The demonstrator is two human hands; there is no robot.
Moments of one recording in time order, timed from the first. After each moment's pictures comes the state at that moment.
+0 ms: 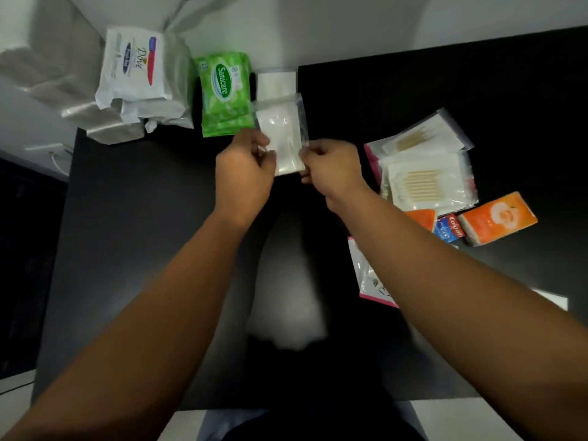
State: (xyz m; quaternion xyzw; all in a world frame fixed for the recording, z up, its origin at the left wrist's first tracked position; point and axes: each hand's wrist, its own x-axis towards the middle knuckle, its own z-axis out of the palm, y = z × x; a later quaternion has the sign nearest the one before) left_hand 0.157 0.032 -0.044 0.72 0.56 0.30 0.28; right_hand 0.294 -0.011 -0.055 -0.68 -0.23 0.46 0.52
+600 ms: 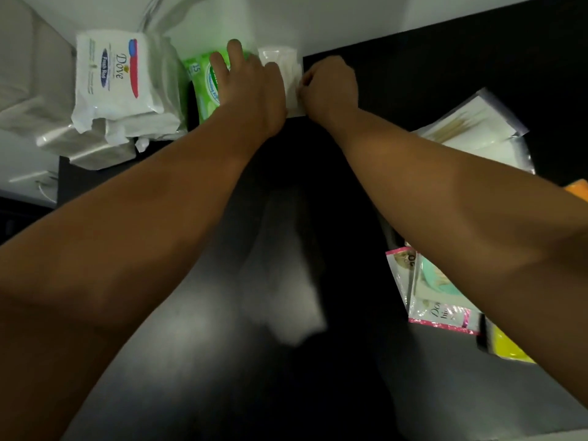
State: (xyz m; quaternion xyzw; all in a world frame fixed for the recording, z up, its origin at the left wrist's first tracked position) left_hand 0.218 0.170 -0.036 0.87 0.47 -0.12 -0.13; right_hand 0.336 0.142 -0.086 -0.84 -0.40 0.20 0.30
